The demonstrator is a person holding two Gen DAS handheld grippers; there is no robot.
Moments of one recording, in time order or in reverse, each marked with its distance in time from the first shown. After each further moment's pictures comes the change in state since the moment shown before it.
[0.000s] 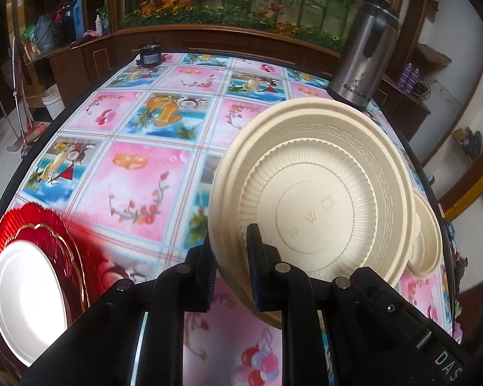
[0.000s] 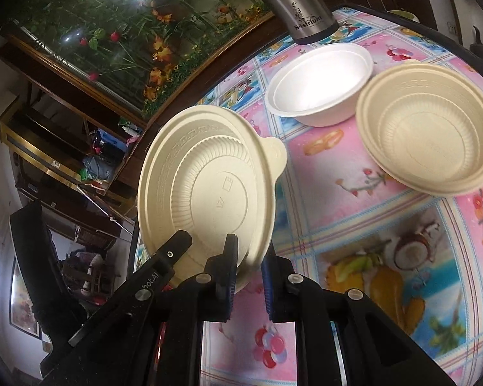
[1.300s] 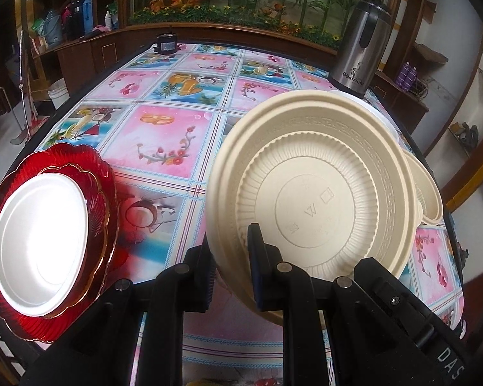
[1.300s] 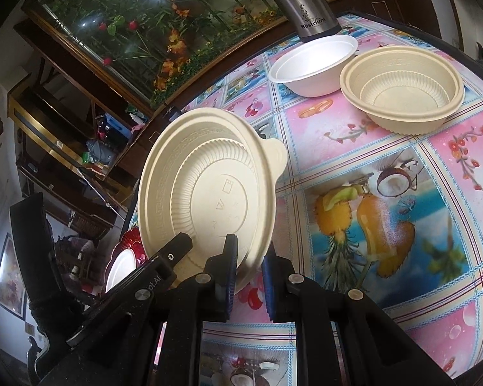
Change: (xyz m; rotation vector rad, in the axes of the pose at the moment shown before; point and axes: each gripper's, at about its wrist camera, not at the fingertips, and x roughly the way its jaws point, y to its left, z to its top) left arm -0.025 0.028 -0.061 -0.015 -0.017 0.002; right arm -0.027 -0.004 -0.069 -0.094 -0.025 -0.006
